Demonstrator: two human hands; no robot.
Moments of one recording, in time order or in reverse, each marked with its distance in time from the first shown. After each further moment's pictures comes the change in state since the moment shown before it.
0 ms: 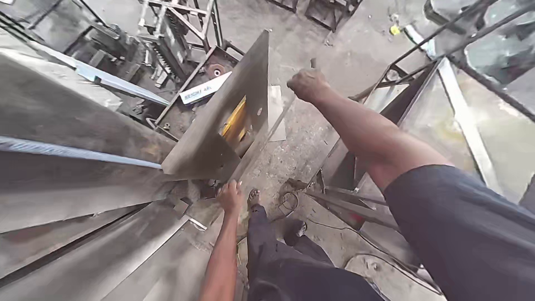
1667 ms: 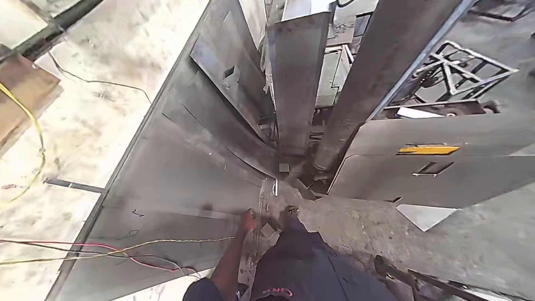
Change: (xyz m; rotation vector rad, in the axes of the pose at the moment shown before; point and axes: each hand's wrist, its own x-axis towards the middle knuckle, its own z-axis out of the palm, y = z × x) left_hand -0.548 -0.234 -0.071 -0.654 -0.041 -1.006; right_hand -0.532 -0.311 0.072 0.483 -0.672 -0.073
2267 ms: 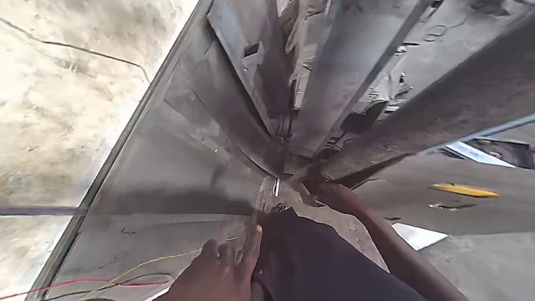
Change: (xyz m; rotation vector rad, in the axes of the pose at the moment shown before) left_hand -0.228 0.197 -0.331 1.075 -0.350 0.548; right_hand 0.177 -0.411 -0.102 -0.542 -0.059 -0.708
